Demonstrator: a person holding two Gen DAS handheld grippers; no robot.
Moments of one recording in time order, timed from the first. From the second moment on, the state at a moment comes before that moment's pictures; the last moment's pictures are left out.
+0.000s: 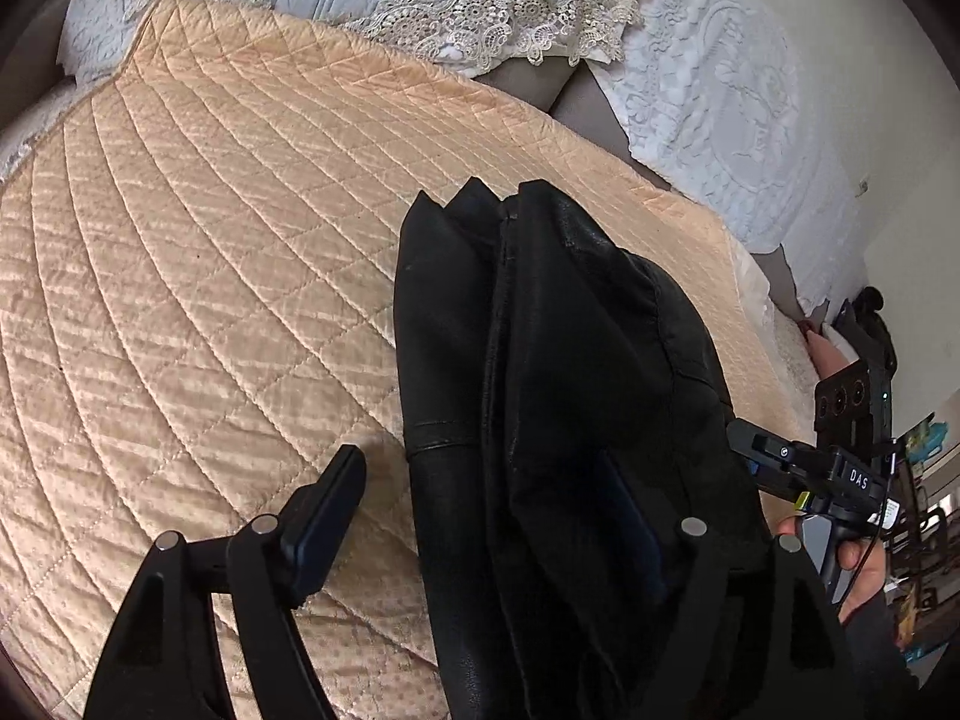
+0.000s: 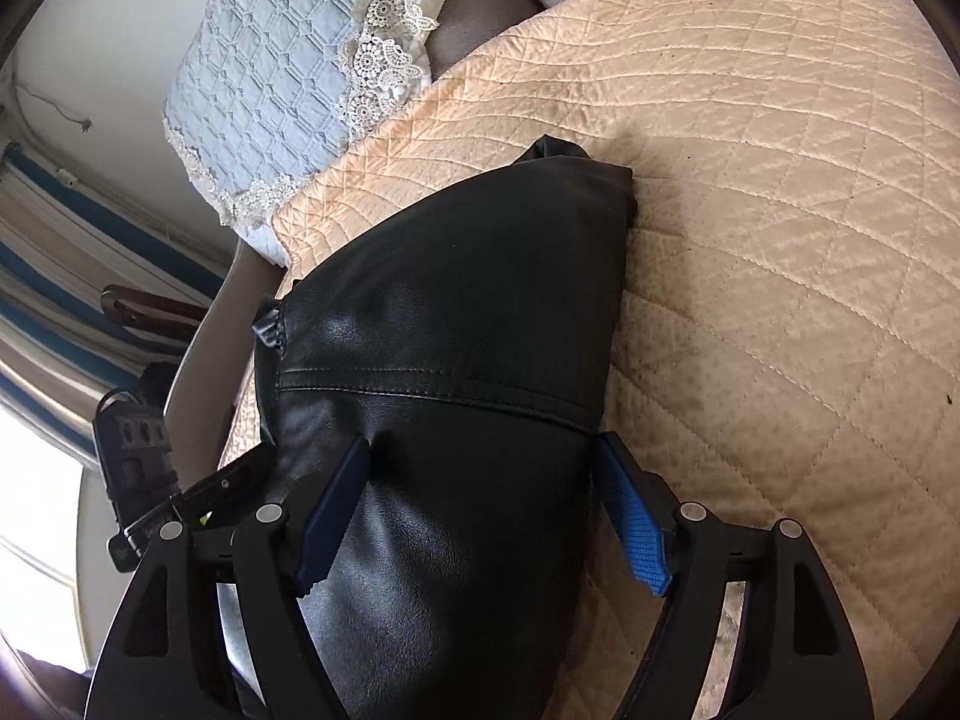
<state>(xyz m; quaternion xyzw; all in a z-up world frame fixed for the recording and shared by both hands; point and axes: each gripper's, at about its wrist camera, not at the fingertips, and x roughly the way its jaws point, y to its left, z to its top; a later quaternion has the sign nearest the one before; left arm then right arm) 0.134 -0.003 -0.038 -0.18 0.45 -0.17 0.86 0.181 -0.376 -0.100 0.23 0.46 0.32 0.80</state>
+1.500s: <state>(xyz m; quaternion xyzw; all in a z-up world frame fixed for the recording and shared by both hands) 0.153 -0.014 0.043 -0.09 0.39 -0.16 0.90 0.181 -0.309 0.003 0.17 0.39 0.36 0.83</state>
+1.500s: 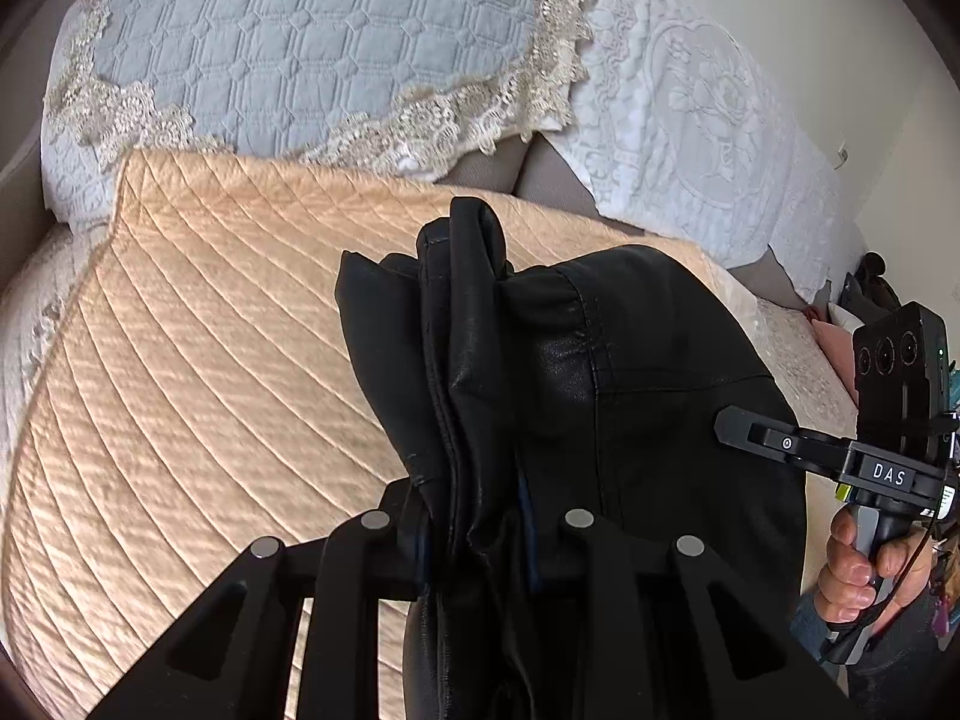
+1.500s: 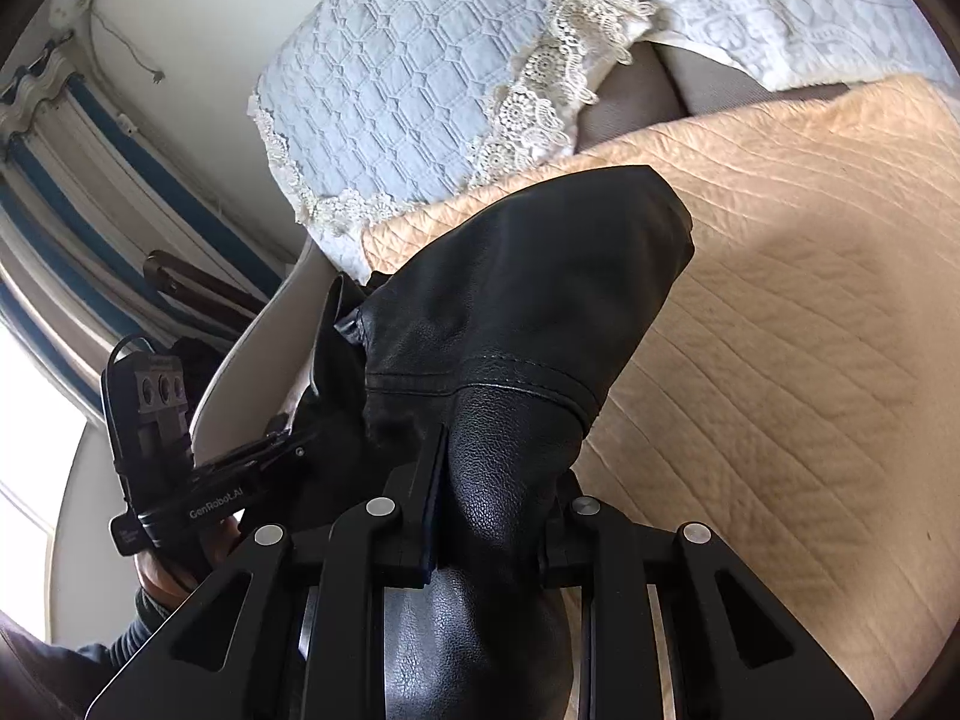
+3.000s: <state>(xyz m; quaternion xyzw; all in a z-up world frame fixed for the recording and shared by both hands) 0.172 0.053 -0.004 -0.07 0.38 -0.06 0.92 0.200 -0.225 -0.025 -0.02 0.39 0.28 0.88</state>
